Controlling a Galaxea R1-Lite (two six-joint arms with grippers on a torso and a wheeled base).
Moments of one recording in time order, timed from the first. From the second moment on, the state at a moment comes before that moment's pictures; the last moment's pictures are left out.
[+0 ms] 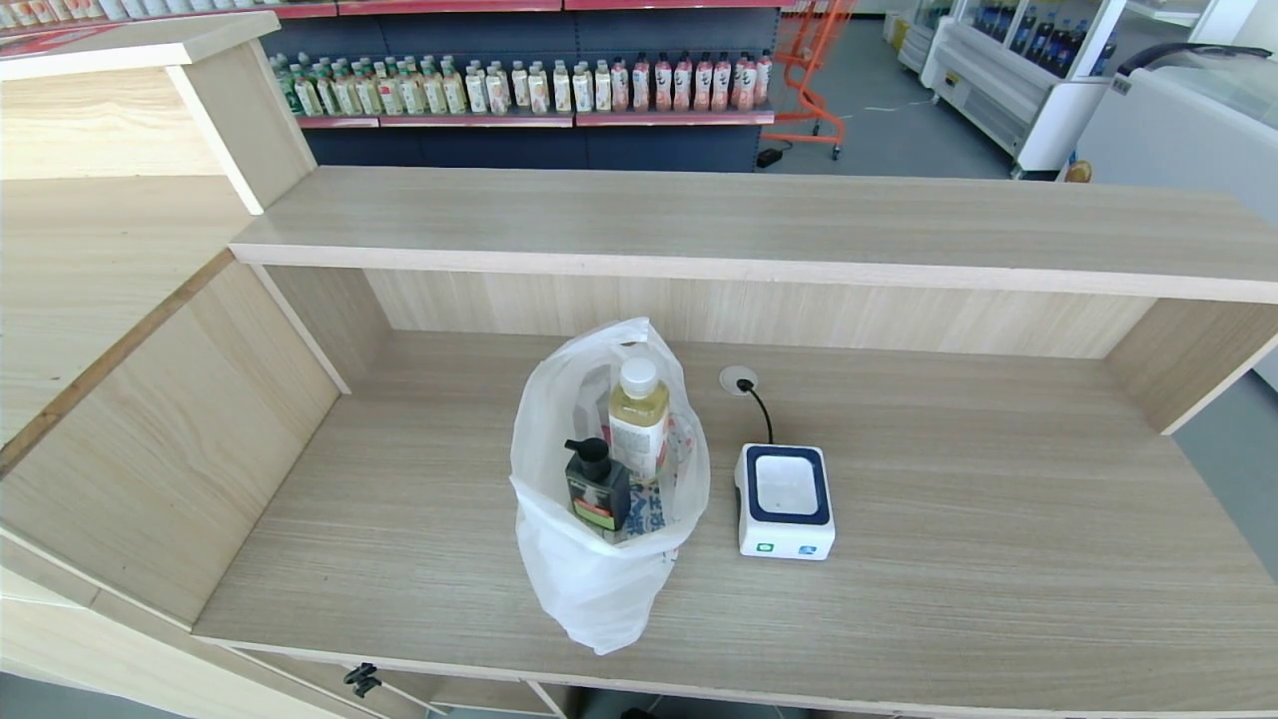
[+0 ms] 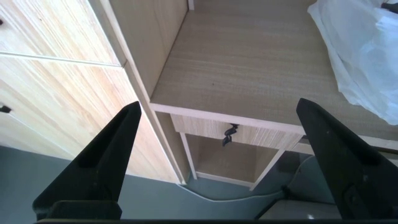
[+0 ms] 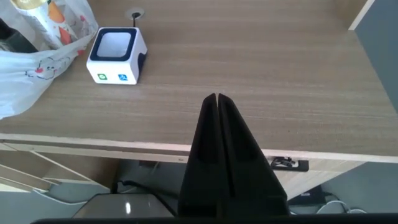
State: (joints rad) left arm 0.00 0.00 0.00 0.05 0.13 0.02; right arm -0.01 0.00 0.00 -0.02 0.02 -0.02
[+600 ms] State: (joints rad) left arm 0.00 0.00 0.00 0.05 0.13 0.02; right arm -0.01 0.00 0.00 -0.02 0.02 -0.02
